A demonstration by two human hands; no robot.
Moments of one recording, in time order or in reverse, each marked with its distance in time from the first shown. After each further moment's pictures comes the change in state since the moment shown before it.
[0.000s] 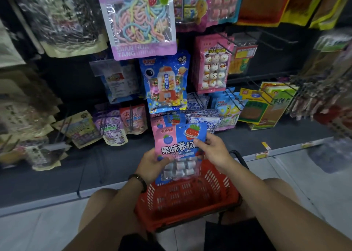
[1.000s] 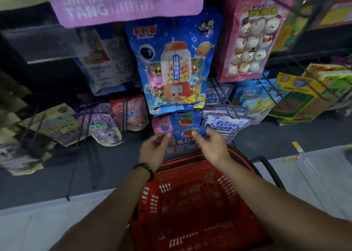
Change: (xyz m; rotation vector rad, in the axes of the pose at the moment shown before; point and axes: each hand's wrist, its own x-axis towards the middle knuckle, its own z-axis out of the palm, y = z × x) left_hand 0.166 -0.062 -0.012 0.133 0.249 -0.175; right_hand 0.167 0.083 0.042 -0.329 0.130 0.053
